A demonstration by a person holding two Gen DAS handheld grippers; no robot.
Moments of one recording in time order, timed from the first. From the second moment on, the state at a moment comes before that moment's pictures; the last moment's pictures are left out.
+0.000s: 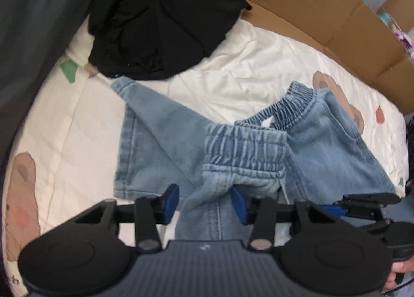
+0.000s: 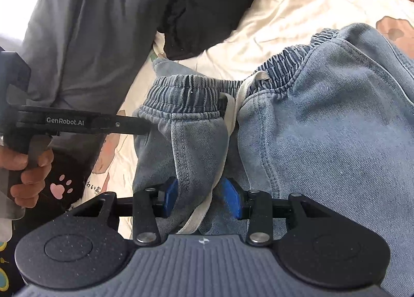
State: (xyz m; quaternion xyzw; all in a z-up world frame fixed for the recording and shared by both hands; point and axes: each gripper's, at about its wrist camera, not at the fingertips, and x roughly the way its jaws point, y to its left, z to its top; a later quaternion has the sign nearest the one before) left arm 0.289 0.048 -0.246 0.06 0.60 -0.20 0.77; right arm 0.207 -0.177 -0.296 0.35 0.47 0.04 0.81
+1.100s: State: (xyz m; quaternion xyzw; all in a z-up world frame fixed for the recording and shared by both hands) left arm 0.287 0.130 -0.246 -0.03 0.64 -0.16 0.75; right arm 0.200 -0.179 -0.309 0.34 0.48 0.03 0.81
